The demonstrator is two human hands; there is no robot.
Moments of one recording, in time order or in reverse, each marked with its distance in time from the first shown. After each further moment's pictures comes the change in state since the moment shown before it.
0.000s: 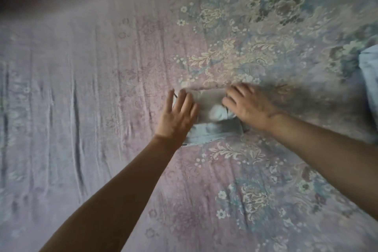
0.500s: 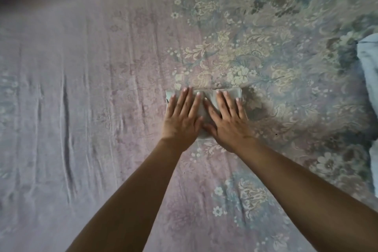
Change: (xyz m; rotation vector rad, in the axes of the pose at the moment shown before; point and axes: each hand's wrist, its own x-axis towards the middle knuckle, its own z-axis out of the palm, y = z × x) left_hand -0.018 0.043 0.024 -0.338 -0.226 -0.187; right_hand -0.017 -0.086 0.029 0.295 -0.210 0.491
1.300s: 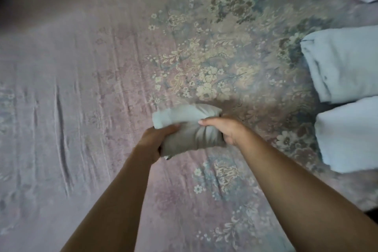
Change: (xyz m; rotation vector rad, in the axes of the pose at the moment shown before) left_hand -0.043 0.022 -0.066 -1.598 -0.338 -1.128; right_hand -0.050 0.015 -0.055 1.557 -0.423 0.886
